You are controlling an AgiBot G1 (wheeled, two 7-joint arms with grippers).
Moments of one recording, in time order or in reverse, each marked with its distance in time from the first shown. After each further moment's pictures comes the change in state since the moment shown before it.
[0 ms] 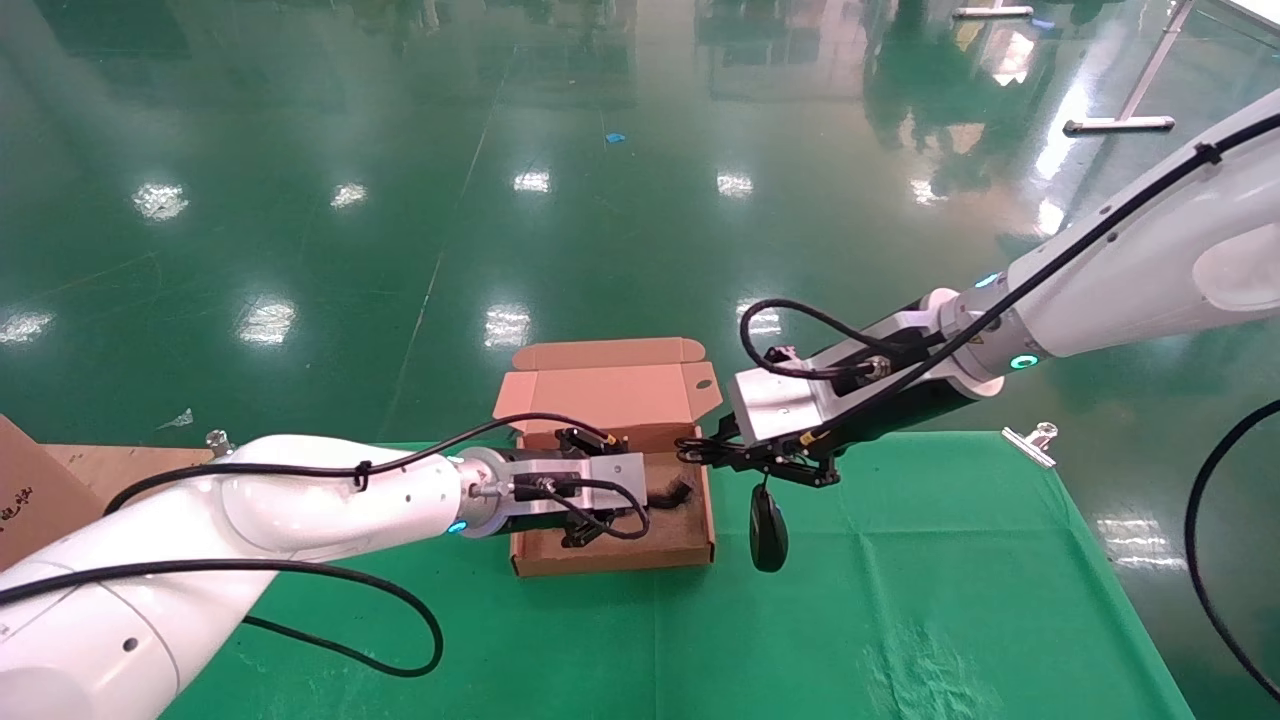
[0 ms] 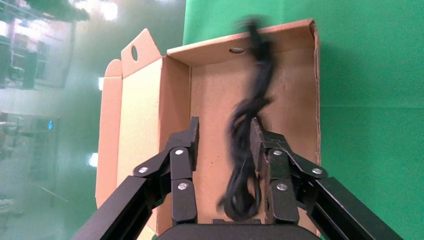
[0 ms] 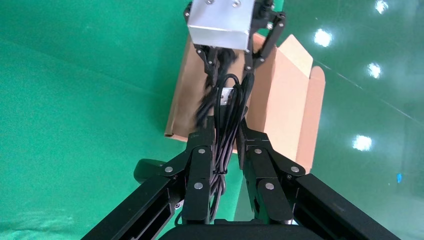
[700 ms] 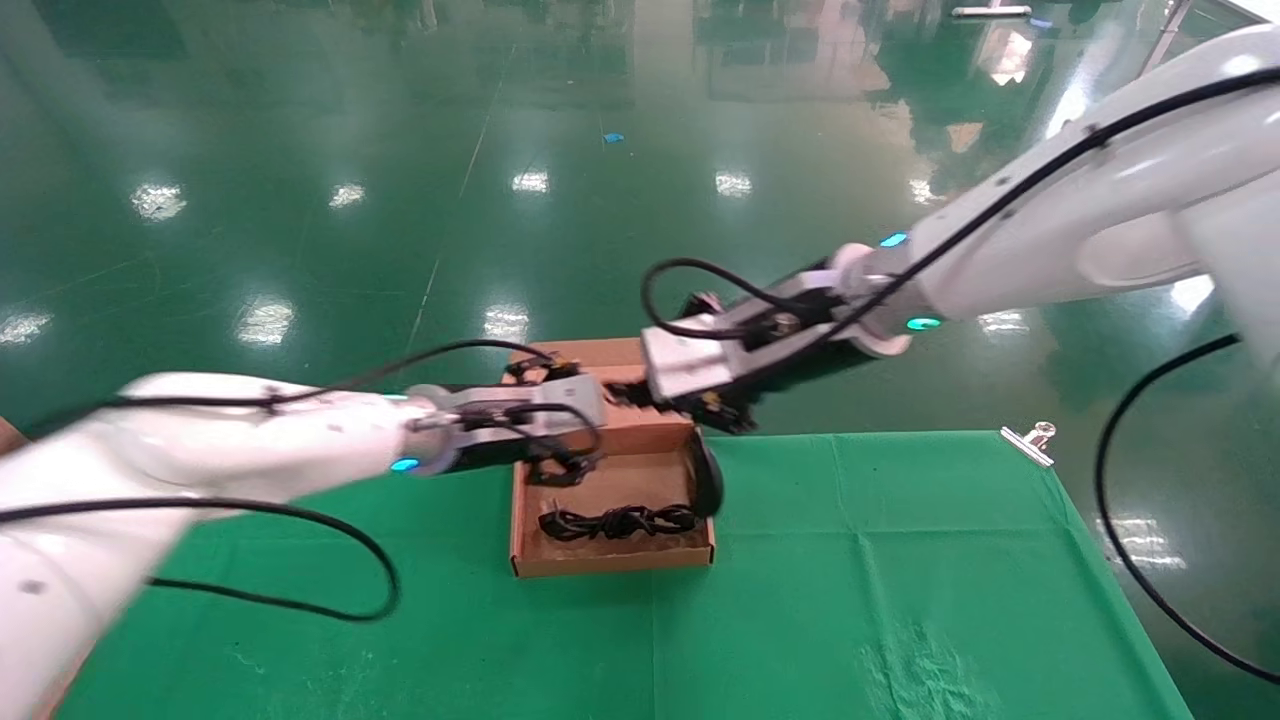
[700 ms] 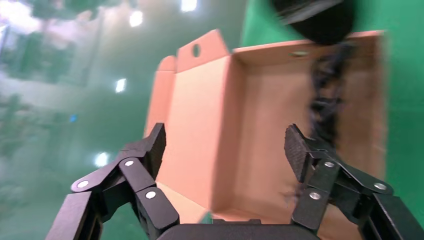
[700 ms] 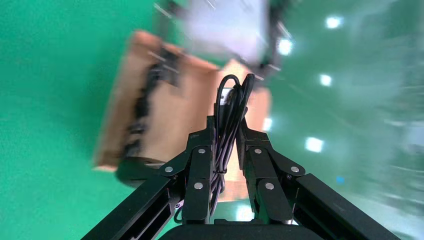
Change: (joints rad) left arm -0.059 -0.133 -0.046 -0.003 -0.239 0.119 0.144; right arm -0.067 -0.041 -0.065 0.222 0.057 0.228 0.106
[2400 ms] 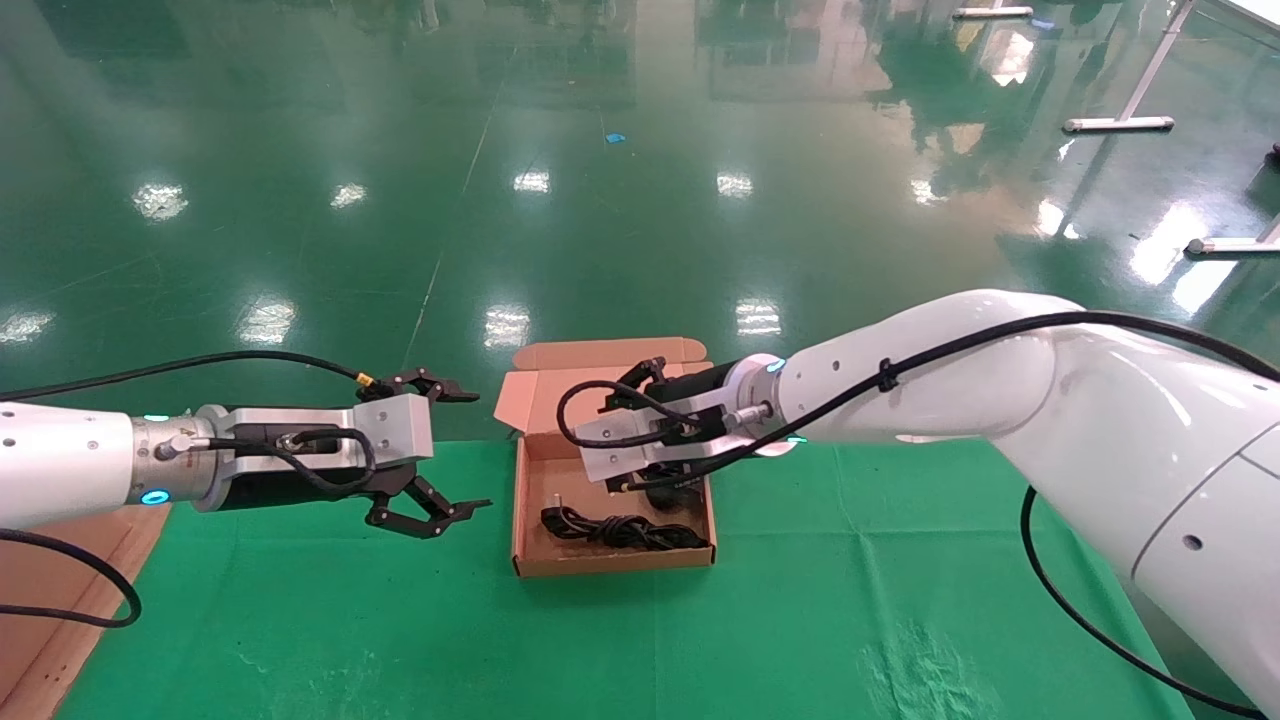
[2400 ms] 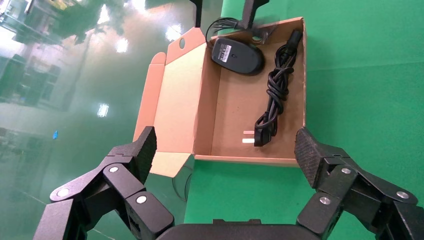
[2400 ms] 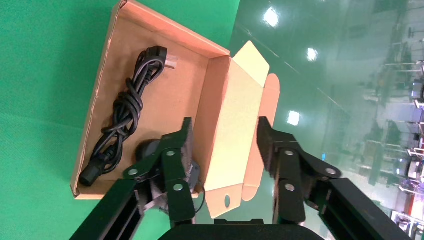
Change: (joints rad) left arm 0.010 -0.326 -0.085 -0.162 -0.136 0.269 0.111; right arm -0.148 0.001 -0.453 0.282 0.113 0.438 0.277
